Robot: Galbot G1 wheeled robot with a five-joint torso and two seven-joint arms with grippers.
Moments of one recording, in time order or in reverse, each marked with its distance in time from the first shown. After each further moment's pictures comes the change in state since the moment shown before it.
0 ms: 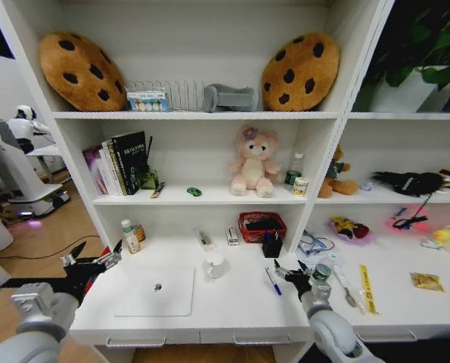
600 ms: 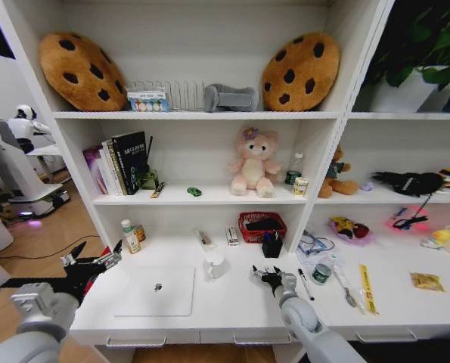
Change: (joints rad) left arm 0.000 0.000 0.000 0.000 0.000 0.000 0.000; right arm 0.220 0.041 -0.226 -0.193 0.112 -0.096 0.070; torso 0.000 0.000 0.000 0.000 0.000
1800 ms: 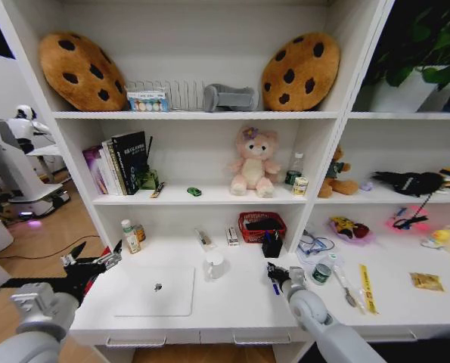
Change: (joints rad) left arm 0.000 0.000 0.000 0.000 0.000 0.000 0.000; right arm 0.002 -0.108 0.078 0.099 -0.026 -0.030 -0.071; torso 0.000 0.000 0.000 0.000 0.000
